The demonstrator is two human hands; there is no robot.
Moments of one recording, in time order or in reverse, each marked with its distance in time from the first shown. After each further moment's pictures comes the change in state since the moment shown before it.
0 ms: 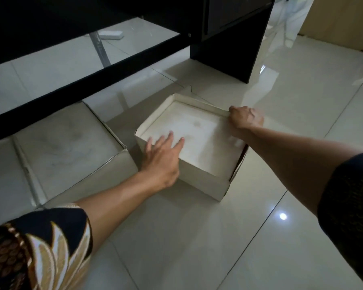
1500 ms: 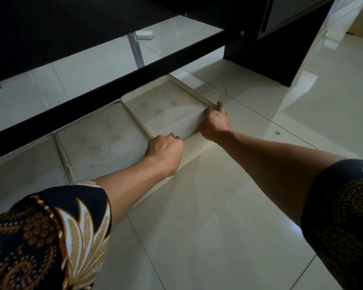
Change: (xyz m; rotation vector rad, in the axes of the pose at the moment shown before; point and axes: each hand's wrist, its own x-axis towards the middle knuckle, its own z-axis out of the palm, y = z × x) left_hand 0.025 -0.094 -0.015 0.274 -0.004 -0.079; right_hand 0.008 -0.177 0.039 0.507 -0.069 -0.171
